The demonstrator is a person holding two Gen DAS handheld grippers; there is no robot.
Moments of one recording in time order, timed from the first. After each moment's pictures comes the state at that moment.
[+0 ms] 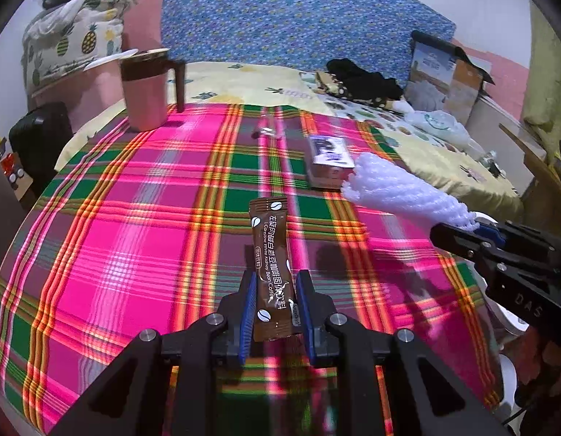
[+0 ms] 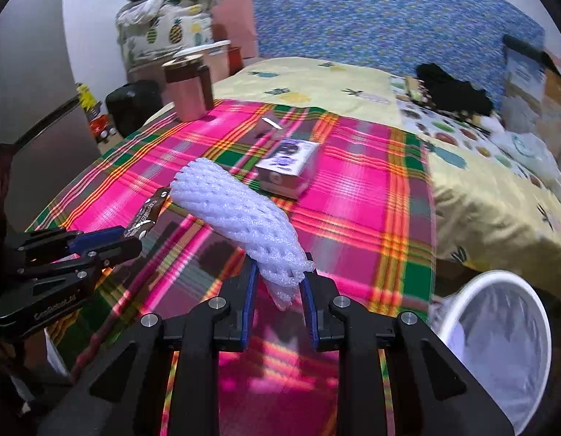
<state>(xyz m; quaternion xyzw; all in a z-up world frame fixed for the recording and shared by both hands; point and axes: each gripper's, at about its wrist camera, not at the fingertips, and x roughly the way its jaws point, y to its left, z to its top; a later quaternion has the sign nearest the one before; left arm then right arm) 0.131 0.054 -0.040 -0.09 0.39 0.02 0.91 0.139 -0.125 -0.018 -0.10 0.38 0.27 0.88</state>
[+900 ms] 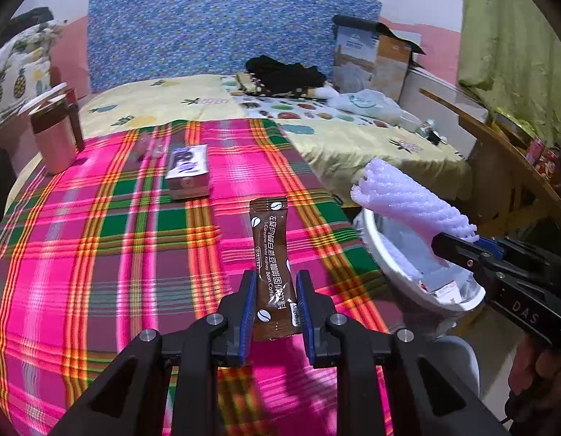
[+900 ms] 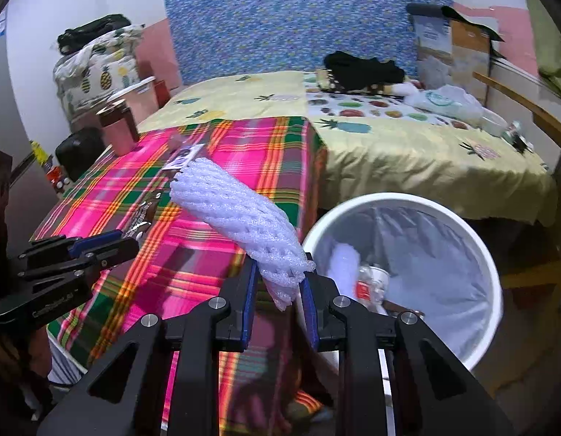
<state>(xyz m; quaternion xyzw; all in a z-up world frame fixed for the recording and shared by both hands) 0.130 -0.060 -0.015 -0.04 0.38 -0.10 0.92 0.105 -0.224 -0.011 -0.02 0.37 0.15 0.92</state>
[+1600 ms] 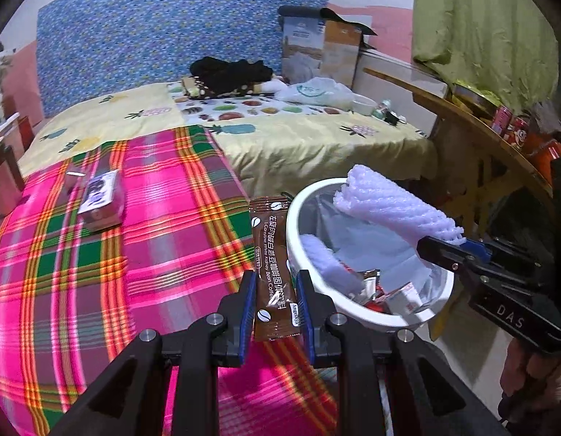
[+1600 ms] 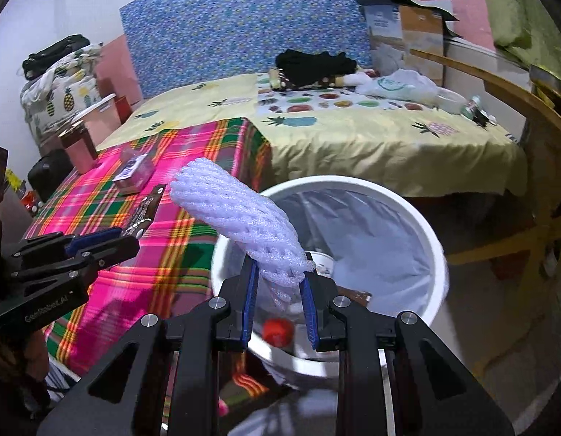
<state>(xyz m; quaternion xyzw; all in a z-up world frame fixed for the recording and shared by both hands) 0.149 -0.141 -0.011 0.00 0.38 -0.18 0.91 0.097 -0.281 -0.016 0.01 0.37 0.08 0.92</state>
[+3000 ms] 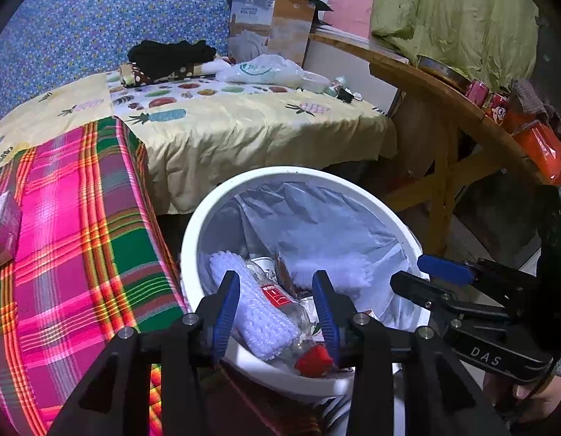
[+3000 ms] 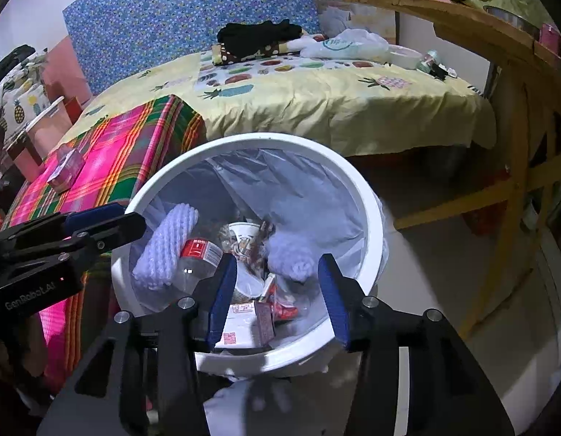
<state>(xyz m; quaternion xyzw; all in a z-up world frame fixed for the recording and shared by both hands) 0.202 -0.220 -0.042 0.00 0.41 -0.27 0.87 0.109 -0.336 -0.044 0.04 0.42 0.01 0.91</state>
